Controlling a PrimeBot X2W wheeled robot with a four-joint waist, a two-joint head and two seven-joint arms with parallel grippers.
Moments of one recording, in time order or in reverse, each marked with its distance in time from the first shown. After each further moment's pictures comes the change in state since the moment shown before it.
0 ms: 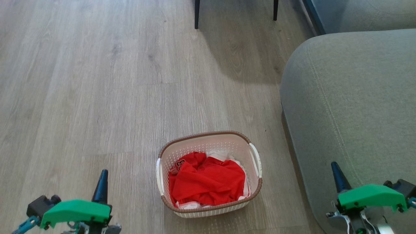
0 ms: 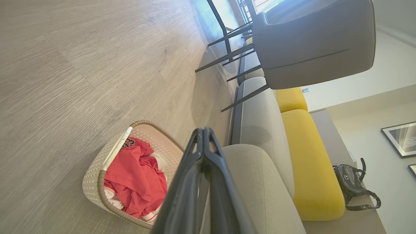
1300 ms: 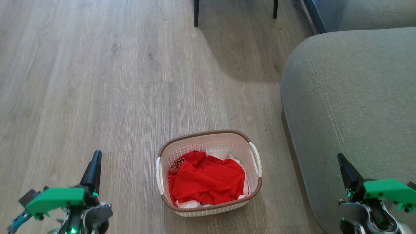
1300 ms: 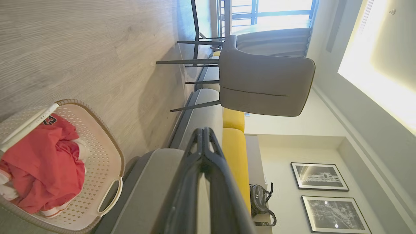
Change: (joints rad) left arm -0.083 0.000 0.065 0.022 -0.417 -0.053 0.106; right arm -0.039 -0.006 -0.078 0.005 0.402 0.000 0.109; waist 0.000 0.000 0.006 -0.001
